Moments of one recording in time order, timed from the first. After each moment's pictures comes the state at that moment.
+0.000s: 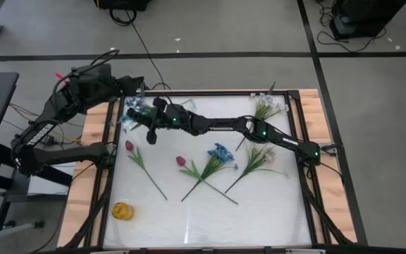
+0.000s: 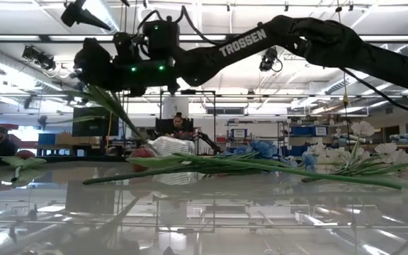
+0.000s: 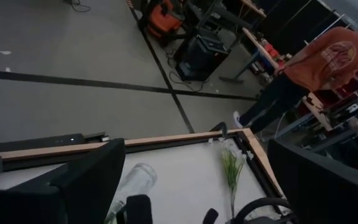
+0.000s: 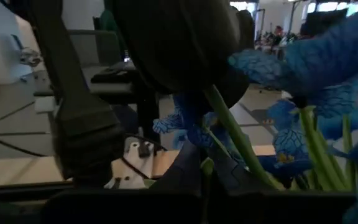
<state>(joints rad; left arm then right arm) 0.63 0.85 1.25 -0.71 -0.19 -0.70 -0.19 2.67 2.33 0.36 -0.12 0.04</state>
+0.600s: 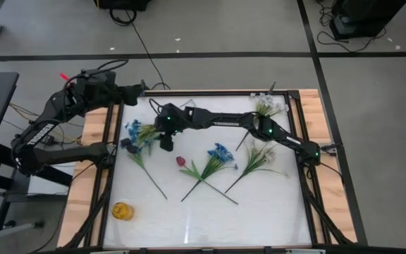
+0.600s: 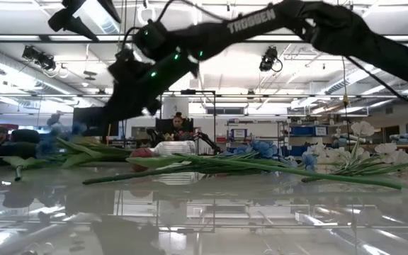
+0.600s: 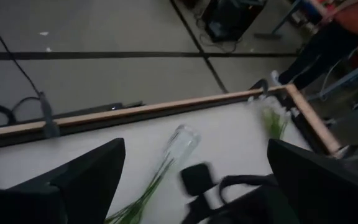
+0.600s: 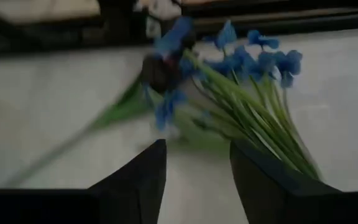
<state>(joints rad) 0.63 0.85 1.25 -0.92 -0.20 -0.61 -0.20 2.56 2.33 -0.43 -0.23 -0.03</state>
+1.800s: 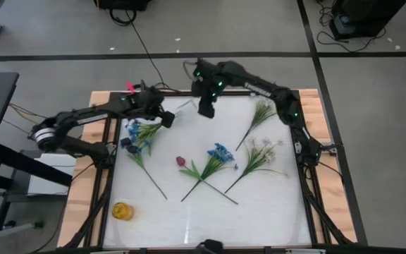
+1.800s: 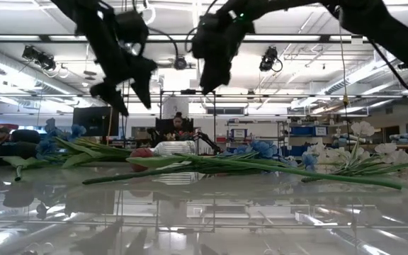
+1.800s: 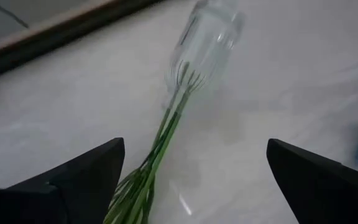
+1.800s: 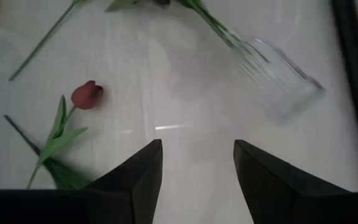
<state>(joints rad) 0.53 1.28 0.94 -0.61 -0.14 -0.48 -0.47 2.22 2.33 -1.26 -0.37 -0.23</state>
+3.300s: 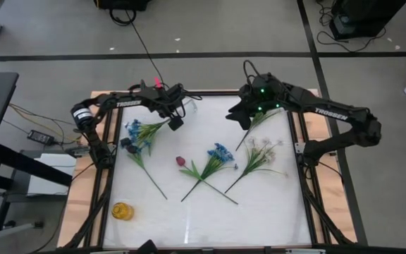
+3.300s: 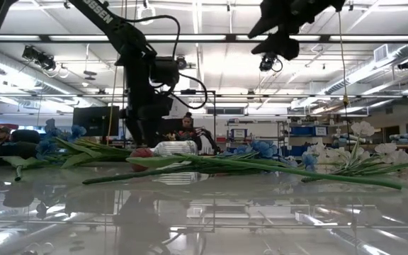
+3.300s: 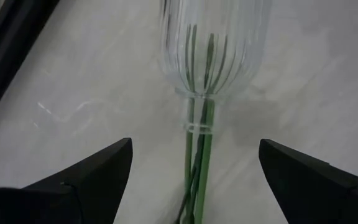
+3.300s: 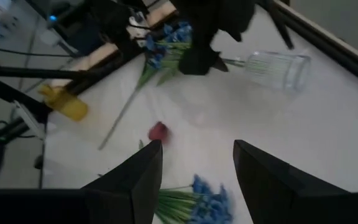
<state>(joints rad) 0.59 1.74 1.19 -0.75 -0.14 -0.07 -0.41 1.27 1.19 -0.53 -0.33 0.32</state>
